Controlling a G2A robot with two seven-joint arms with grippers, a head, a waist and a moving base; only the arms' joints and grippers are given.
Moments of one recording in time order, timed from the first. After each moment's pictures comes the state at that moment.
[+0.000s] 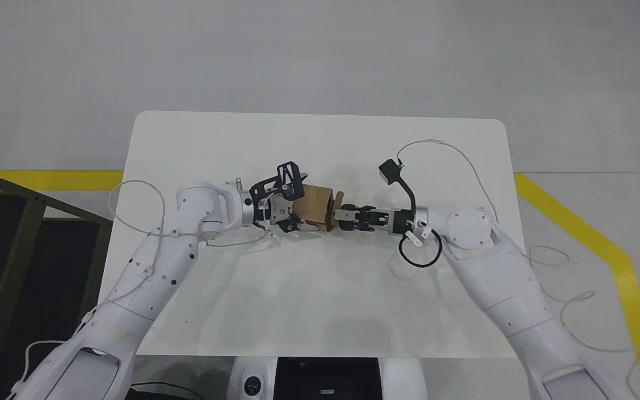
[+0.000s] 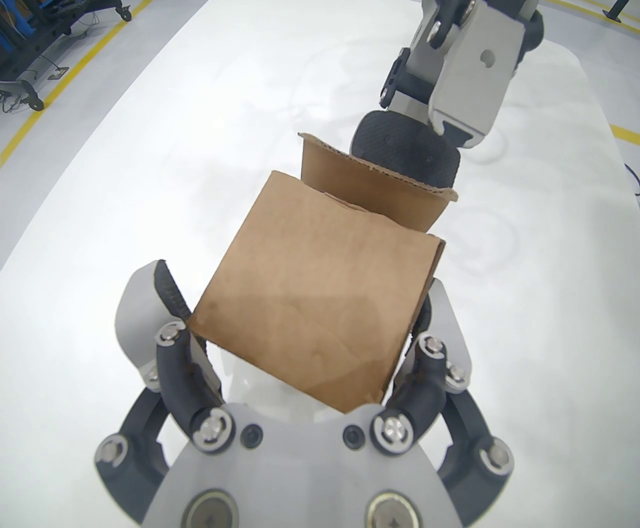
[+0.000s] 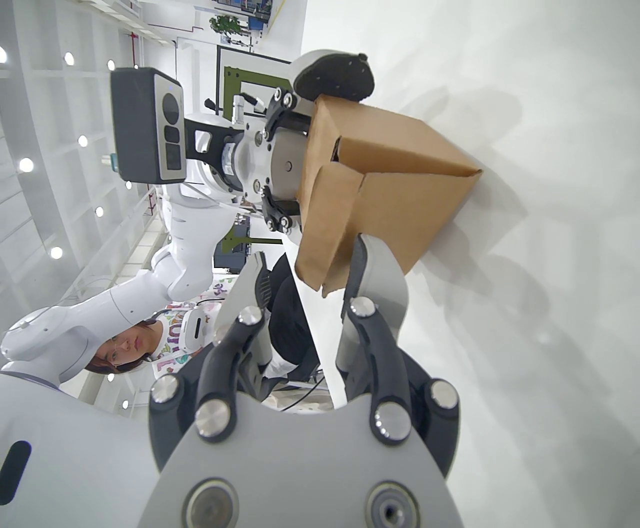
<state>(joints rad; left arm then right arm) 0.86 -1.09 -0.97 -1.32 1.28 -0.89 -0.13 -0.91 -1.17 1.00 -1.26 0.22 -0.34 0.98</state>
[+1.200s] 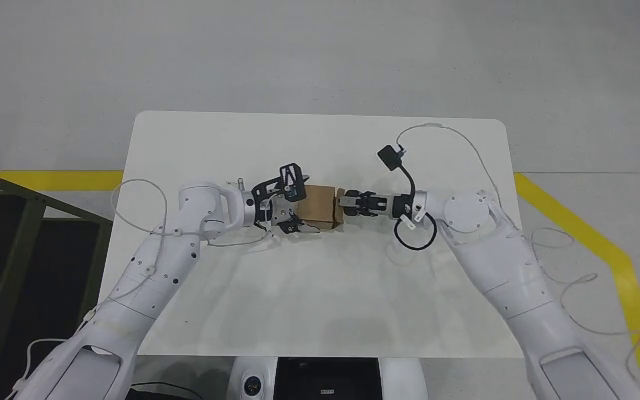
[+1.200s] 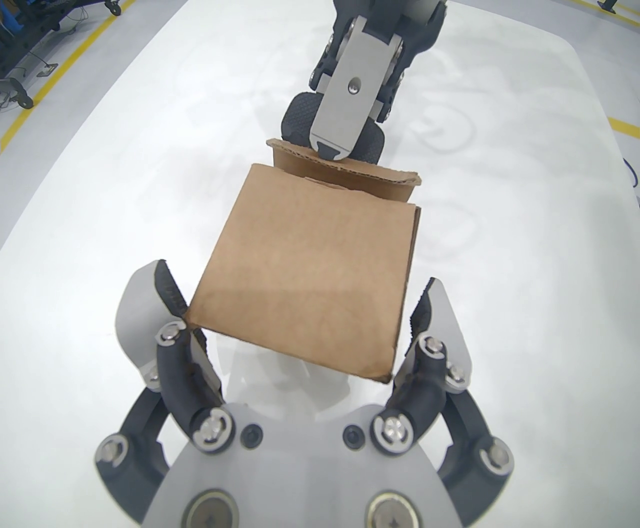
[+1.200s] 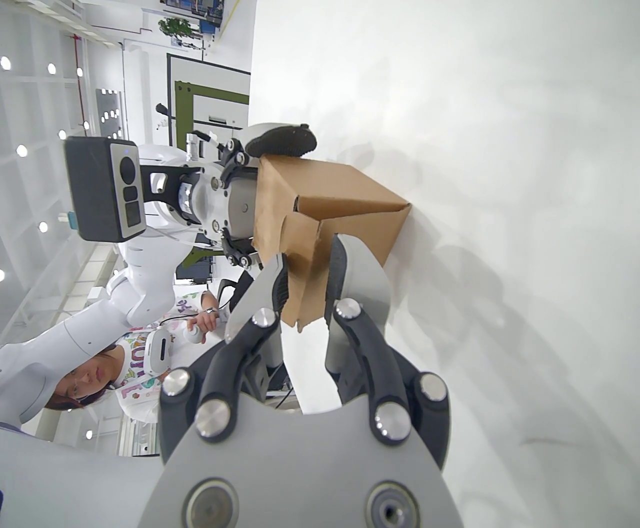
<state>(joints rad) 0.85 -1.10 -0.96 -1.31 1.29 -0.91 -0.14 -0.82 -1.18 0.98 -1.21 0.08 -0.26 0.95</state>
